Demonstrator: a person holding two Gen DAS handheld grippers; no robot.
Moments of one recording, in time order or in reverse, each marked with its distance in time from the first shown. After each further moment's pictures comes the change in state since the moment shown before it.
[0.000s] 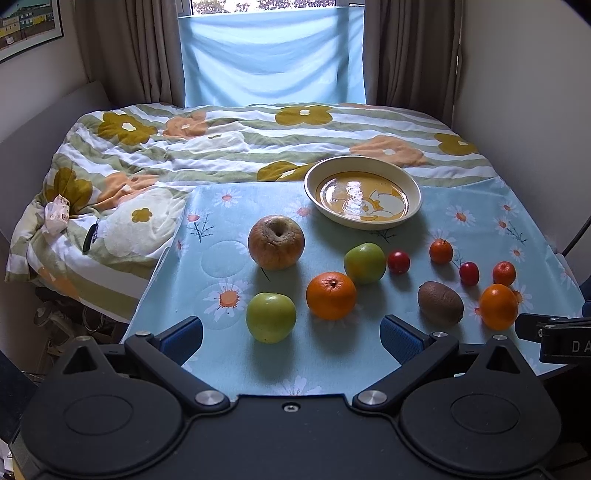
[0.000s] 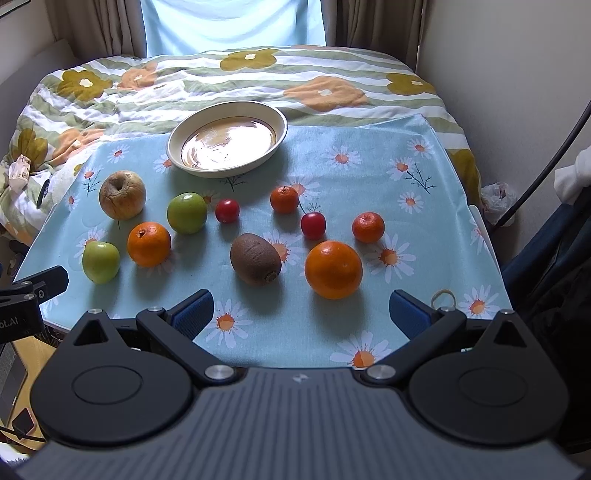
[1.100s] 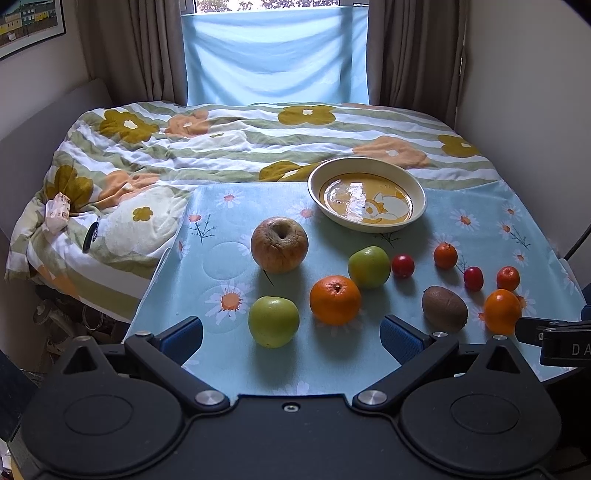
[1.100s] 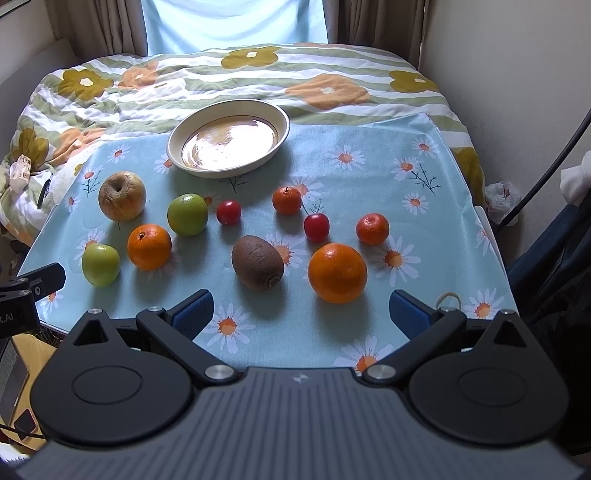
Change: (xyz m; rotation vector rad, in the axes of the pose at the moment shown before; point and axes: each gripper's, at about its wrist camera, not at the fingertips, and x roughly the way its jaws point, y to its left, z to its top) left arm 0.003 0.006 0.004 -0.009 0.005 -0.003; right arm 0.004 0.002 0.003 0.005 0.005 0.003
